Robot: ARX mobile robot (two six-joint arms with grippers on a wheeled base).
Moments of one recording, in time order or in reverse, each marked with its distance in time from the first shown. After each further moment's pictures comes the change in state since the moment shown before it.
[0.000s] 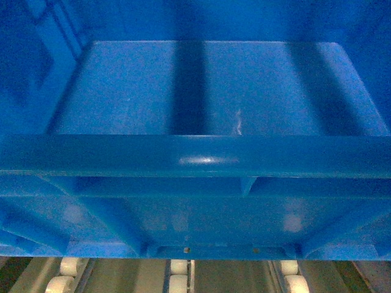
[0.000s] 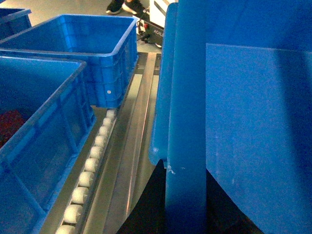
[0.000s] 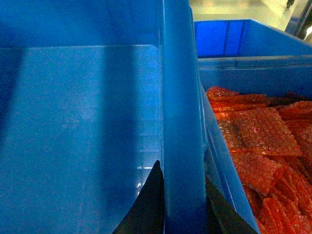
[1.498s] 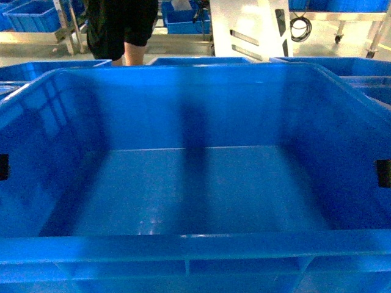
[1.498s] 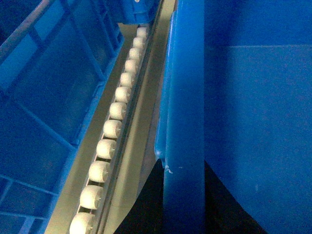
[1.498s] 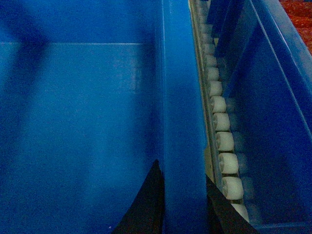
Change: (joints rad) left arm 0.115 0.279 -0.022 -0.064 -0.034 0.029; right arm 0.066 0.393 0.070 -0.076 0.026 0.034
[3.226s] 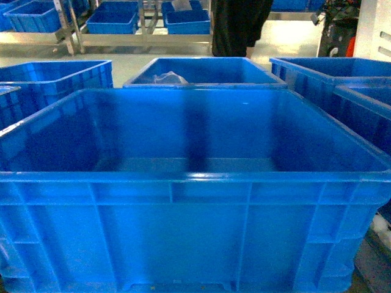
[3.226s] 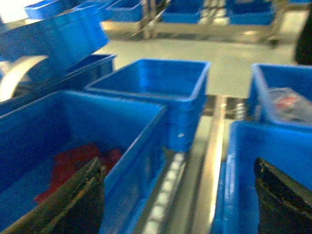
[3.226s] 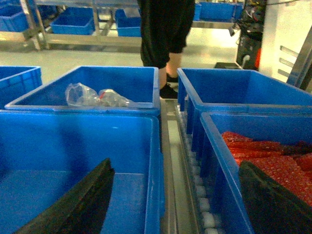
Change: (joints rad) left arm 0.145 -0.124 -0.059 0.501 0.055 0.124; right arm 0.047 -0.164 -0.180 0.624 0.069 -0.119
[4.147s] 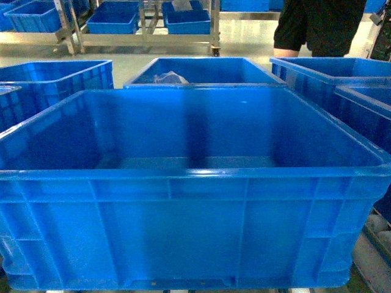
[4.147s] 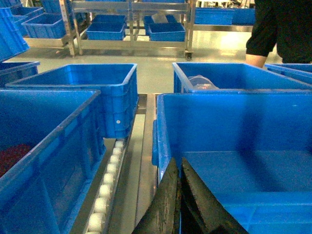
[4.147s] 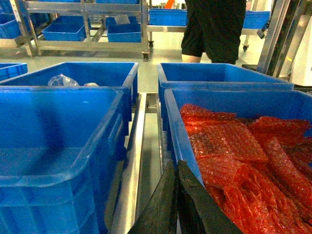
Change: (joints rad) left arm 0.077 -0.432 -0.416 0.060 0.400 -0.003; right arm -0.330 -0.509 -0.353 -0.115 -0.334 -0.023
